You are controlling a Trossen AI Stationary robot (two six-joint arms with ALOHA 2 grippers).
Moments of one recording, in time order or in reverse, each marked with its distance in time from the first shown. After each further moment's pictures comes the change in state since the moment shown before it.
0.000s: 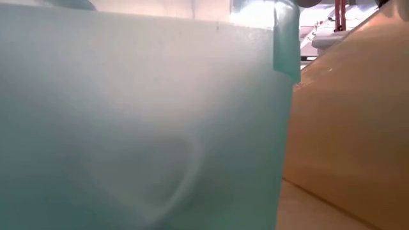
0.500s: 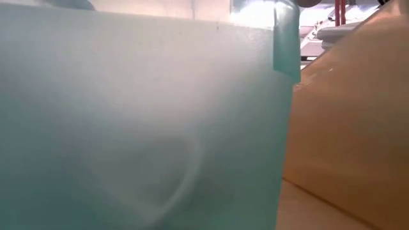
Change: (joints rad) left arm 0.000 0.000 0.000 0.001 0.008 0.000; right arm -0.006 -0.030 0.000 0.024 0.004 -0.047
